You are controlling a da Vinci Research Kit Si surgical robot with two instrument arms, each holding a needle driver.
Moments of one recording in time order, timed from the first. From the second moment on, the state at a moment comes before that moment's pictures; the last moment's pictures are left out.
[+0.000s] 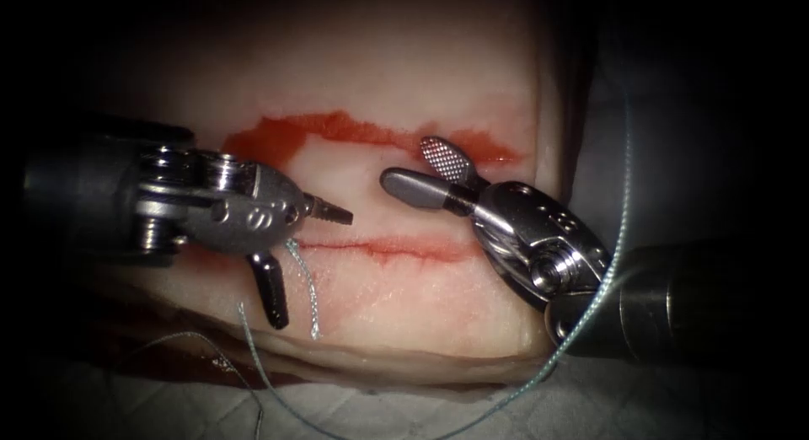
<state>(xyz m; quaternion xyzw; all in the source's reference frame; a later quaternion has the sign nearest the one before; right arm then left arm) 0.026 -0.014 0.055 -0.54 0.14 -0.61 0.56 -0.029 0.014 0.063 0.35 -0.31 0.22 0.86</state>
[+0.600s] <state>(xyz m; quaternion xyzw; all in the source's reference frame) 0.026 -0.015 0.054 -0.54 0.14 -0.61 0.56 -0.029 0.010 0.068 0.31 -0.33 0.41 0.79</state>
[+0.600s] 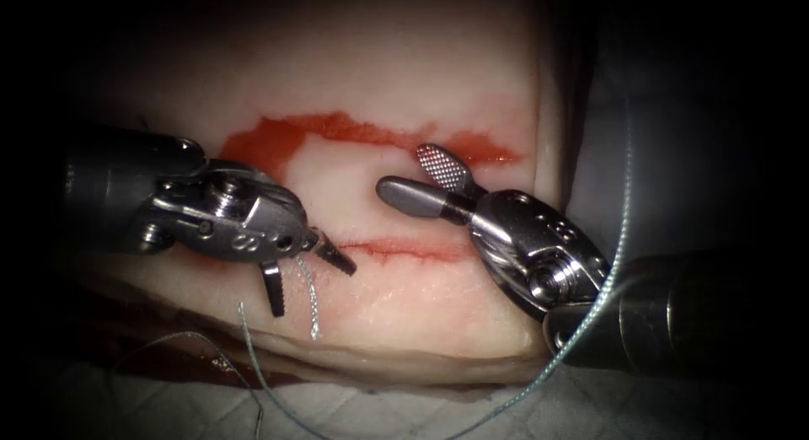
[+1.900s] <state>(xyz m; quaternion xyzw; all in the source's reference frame) 0.027 -0.015 0.054 -0.54 0.14 -0.61 0.56 -0.027 0.018 0.072 0.24 -0.39 0.29 0.84</state>
